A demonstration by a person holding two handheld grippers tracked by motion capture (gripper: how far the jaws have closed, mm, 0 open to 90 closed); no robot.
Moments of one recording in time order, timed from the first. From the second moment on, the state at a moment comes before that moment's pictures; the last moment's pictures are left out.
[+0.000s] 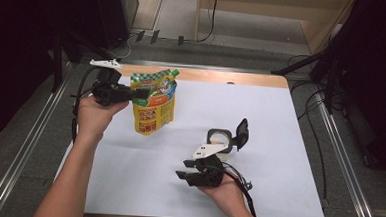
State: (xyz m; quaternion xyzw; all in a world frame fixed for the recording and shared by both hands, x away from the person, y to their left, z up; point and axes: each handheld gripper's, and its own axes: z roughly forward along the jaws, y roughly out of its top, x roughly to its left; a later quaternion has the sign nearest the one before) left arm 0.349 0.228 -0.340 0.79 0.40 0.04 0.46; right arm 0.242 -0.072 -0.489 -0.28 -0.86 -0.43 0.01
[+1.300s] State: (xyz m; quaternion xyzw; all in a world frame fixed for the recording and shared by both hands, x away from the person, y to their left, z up) left arm 0.274 0.177 -0.315 0.83 0.33 -0.05 0.46; right arm 0.253 -0.065 -0.501 -0.31 -0.84 -0.45 -0.06
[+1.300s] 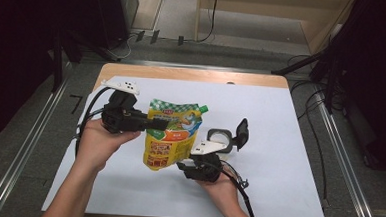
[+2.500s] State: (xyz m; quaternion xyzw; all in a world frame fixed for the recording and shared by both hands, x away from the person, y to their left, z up) left arm 0.280 0.150 -0.341 0.82 0.35 -0.06 0.46; right arm 0.221 -0.039 -0.498 -0.22 -0.85 -0.47 -0.07
